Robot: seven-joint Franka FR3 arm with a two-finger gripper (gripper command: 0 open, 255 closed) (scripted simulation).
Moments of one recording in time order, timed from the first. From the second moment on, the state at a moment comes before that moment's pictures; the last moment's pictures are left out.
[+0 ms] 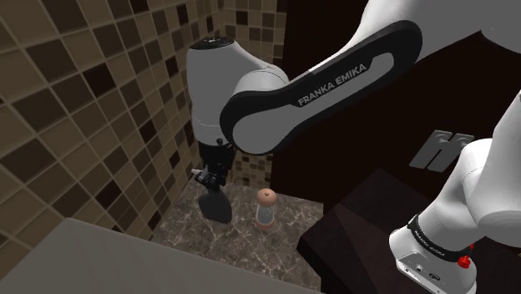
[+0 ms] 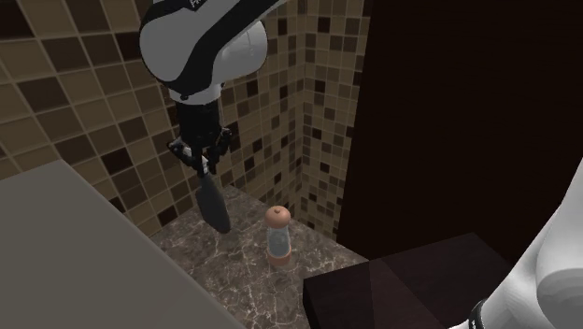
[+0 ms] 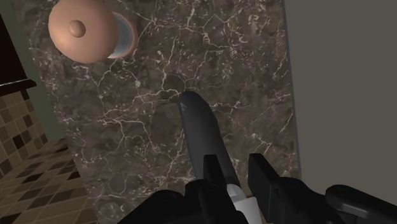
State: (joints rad) arm 0.39 0.17 0.39 -2.00 -0.03 2.23 0.36
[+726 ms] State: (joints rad) arm 0.41 0.26 0.38 -2.06 -0.07 2.36 0.38
